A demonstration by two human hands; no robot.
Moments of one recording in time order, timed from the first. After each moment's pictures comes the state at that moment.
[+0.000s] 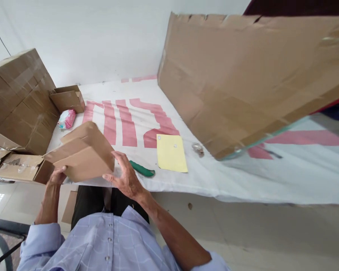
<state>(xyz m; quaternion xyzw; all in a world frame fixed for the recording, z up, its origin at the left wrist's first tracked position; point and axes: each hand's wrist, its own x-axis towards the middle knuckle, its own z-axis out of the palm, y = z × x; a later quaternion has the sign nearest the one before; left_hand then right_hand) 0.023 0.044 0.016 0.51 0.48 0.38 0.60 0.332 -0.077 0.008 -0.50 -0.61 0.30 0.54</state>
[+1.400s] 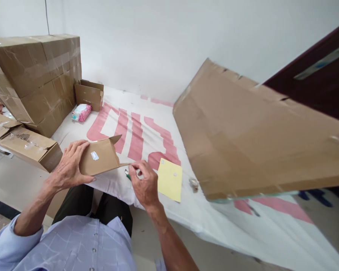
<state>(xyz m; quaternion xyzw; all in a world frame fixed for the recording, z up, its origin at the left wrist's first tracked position) 0.075 -0.035 0.111 0.84 0.45 0.26 0.14 0.356 -0.072 0.048 -0.58 -0.62 0.15 0.51</state>
